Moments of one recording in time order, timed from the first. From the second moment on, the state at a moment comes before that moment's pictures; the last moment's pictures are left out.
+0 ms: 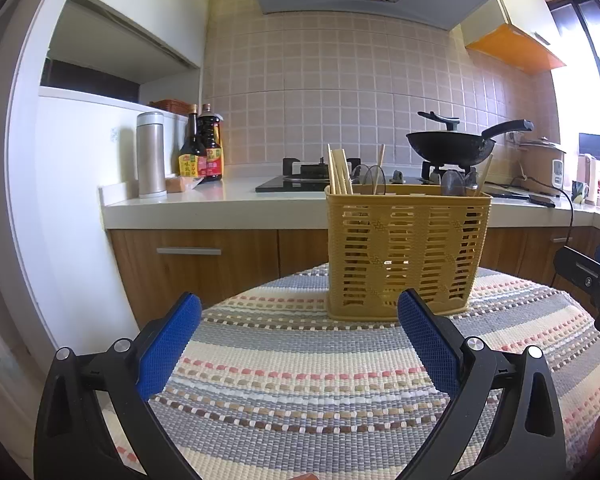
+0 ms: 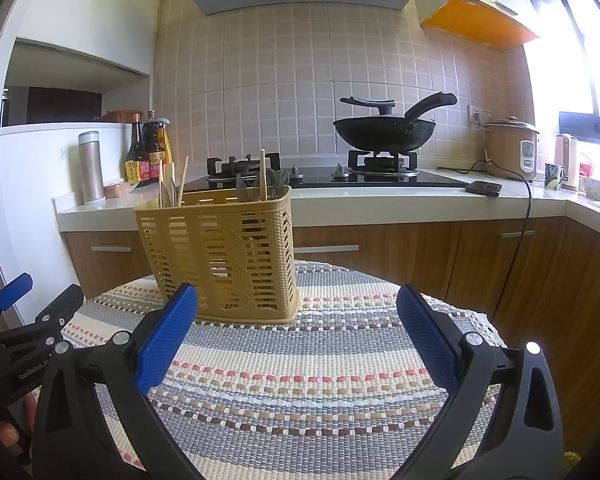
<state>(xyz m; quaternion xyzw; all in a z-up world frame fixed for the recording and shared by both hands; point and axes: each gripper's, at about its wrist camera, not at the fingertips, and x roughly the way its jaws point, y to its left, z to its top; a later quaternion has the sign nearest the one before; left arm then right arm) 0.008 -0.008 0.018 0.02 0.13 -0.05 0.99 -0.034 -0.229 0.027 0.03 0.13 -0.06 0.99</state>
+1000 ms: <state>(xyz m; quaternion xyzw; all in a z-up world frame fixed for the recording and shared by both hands) 0.007 -0.010 0.018 0.03 0.13 -0.04 0.99 -0.030 -0.223 0.025 0.02 0.14 -0.05 0.99</state>
